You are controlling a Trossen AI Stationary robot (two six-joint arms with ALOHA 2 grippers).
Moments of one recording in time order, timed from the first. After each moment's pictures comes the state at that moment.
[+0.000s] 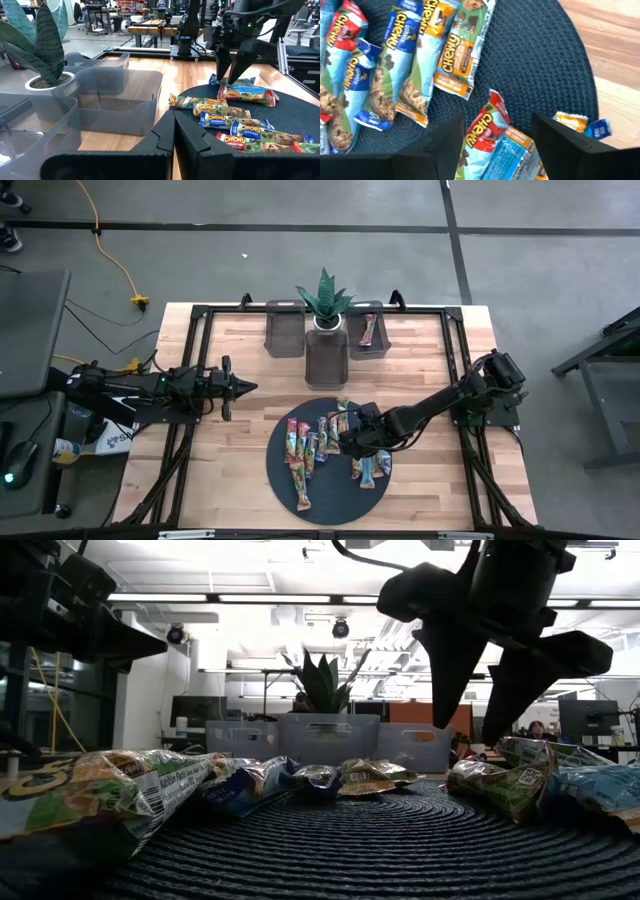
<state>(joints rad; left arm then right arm) -0.10 0.15 0.01 0.04 -0.22 -0.03 0.40 1.79 1.20 -0.74 0.24 1.64</state>
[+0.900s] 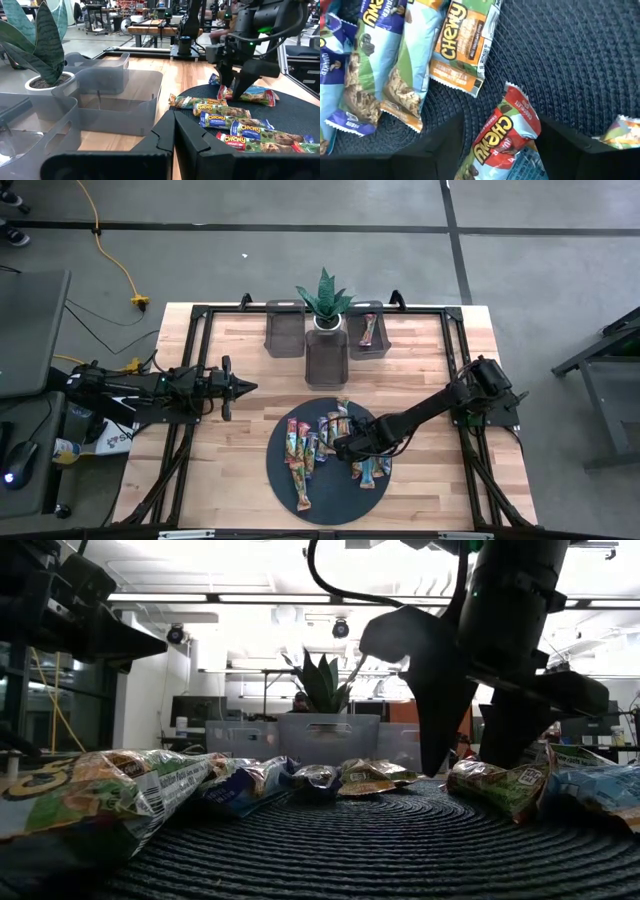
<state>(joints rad) -0.10 0.15 0.01 0.04 -0.22 -0.03 0.40 1.90 1.20 -0.62 0.20 1.64</state>
